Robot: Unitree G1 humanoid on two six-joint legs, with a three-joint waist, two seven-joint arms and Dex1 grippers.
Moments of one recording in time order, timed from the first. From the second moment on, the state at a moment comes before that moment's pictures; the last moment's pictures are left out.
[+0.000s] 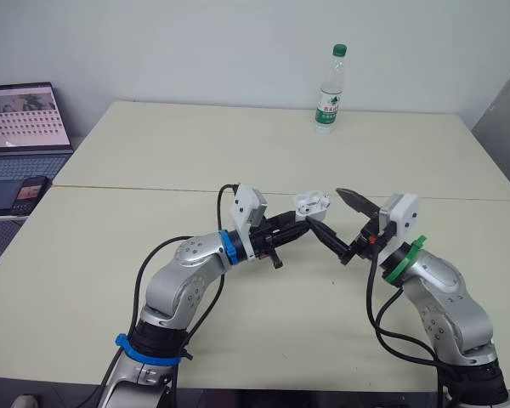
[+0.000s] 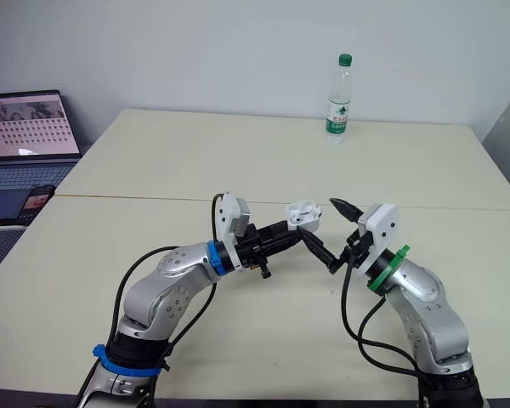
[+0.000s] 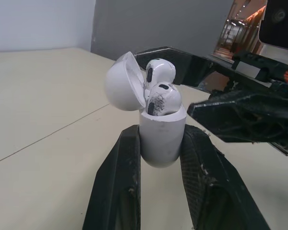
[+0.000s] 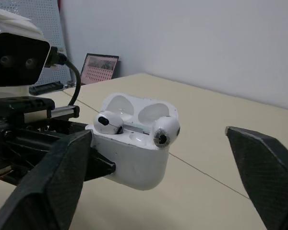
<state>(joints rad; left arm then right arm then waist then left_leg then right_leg) -0.40 0.27 -0.15 -0.24 -0.50 0.52 -0.73 -0.17 -0.38 -0.02 -0.45 0.46 0.32 0.57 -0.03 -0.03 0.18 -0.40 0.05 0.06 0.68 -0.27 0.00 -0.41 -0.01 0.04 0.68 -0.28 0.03</state>
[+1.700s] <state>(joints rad) -0.40 0.27 -0.15 -0.24 -0.49 0.51 -0.75 -0.21 -0.47 -0.13 -0.45 0.57 0.49 0.55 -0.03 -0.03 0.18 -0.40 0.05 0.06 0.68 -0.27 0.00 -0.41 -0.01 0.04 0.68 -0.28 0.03</state>
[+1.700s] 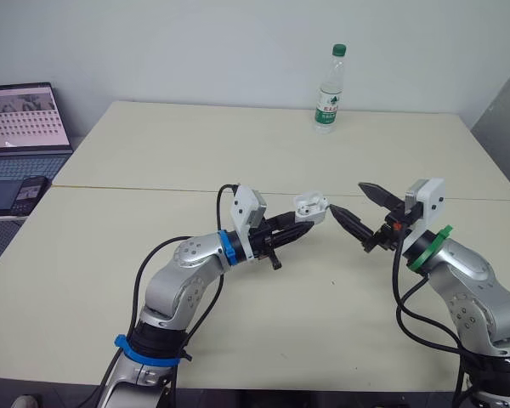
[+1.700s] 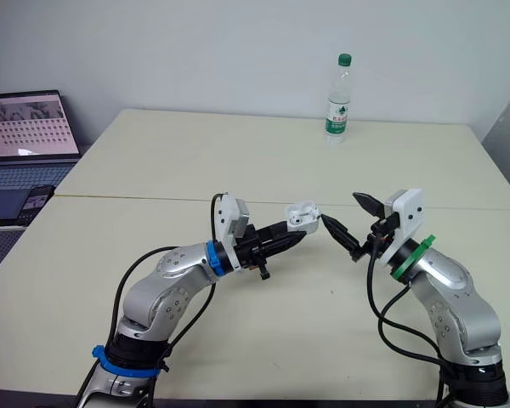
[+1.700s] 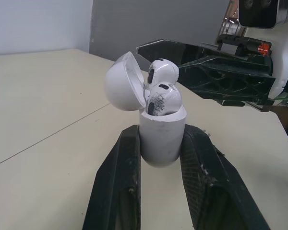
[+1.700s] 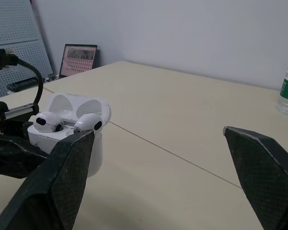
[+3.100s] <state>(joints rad) -0.39 0.27 -0.15 -0.24 -0.48 0.51 -0.75 -0.19 -0.50 -0.14 -0.46 0.57 0.49 0.59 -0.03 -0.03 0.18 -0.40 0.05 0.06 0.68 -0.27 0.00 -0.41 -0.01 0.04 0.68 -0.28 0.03</state>
